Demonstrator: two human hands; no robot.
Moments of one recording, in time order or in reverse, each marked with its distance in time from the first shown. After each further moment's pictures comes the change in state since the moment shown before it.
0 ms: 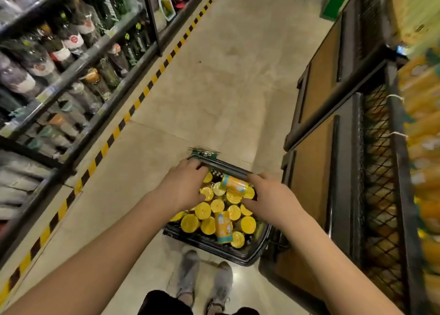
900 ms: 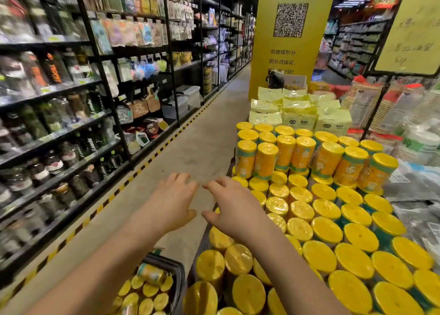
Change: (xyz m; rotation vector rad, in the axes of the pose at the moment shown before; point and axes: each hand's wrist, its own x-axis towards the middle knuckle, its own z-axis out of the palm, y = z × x) left_hand -0.056 0.471 -0.196 0.213 0.477 -0.019; right_hand -0.255 0.298 -0.234 -0.022 0.601 -0.326
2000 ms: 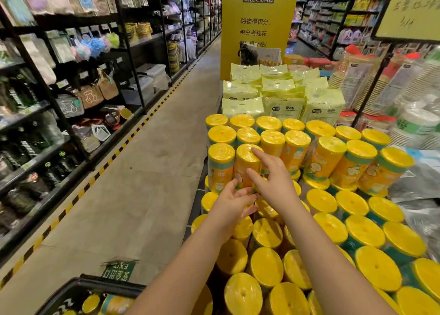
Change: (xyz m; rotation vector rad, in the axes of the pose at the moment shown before) left_hand 0.214 0.127 0.098 -1.935 -0.326 -0.229; right_hand 0.107 0.238 0.050 0.487 0.362 0.447
